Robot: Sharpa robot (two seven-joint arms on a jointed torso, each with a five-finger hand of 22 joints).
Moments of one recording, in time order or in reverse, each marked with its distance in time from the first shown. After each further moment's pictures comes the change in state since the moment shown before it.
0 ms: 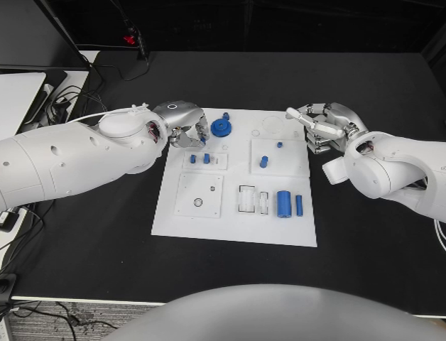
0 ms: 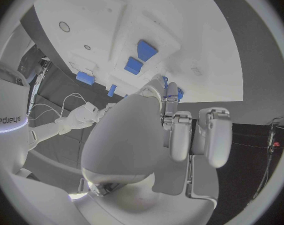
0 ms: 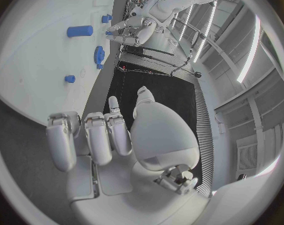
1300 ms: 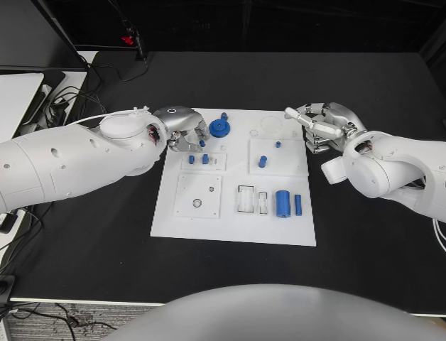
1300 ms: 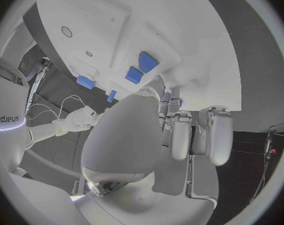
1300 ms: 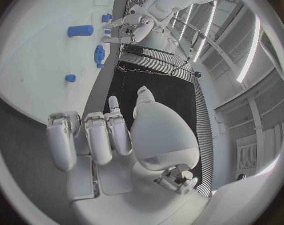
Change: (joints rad) left arm -0.006 0.002 -0.002 -0.004 0.002 0.052 -0.024; left_hand -0.020 -0.045 -0.011 -0.002 -0.003 -0.249 0.030 -0.047 -0.032 -0.135 0.041 -0.071 0.002 0.001 0.019 -0.017 0.000 0.000 0.002 0.009 -0.046 0.000; right arm 0.000 0.001 0.000 -0.001 0.000 0.000 0.000; right_hand 0.000 0.000 0.000 0.000 0.000 0.000 0.000 0.000 -0.002 0.000 0.000 0.000 0.000 0.000 0.000 0.000 0.000 0.000 0.000 0.000 0.000 0.000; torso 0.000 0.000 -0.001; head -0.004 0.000
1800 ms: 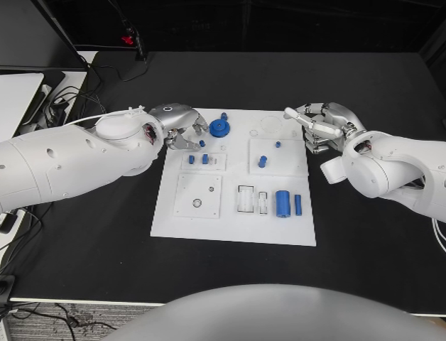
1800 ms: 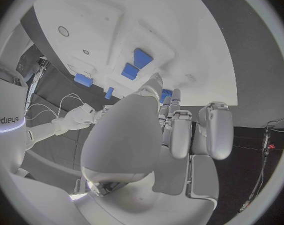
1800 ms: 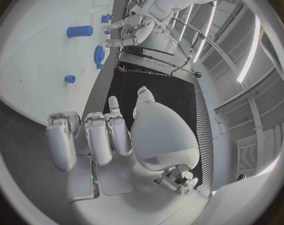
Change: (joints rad) left arm 0.000 -0.016 0.000 0.005 0.001 -0.055 -0.002; left_hand -0.004 -0.003 -0.052 0.000 0.013 -0.132 -0.023 0.028 0.002 -0.053 0.011 0.033 0.003 0.000 0.000 -0.049 0.000 0.024 -0.030 0.014 -0.070 0.000; right arm 0.000 0.003 0.000 -0.002 0.000 0.001 0.000; right_hand 0.000 0.000 0.000 0.000 0.000 0.000 0.000 0.000 0.000 0.000 0.000 0.000 0.000 0.000 0.000 0.000 0.000 0.000 0.000 0.000 0.000 0.000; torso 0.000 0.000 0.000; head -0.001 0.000
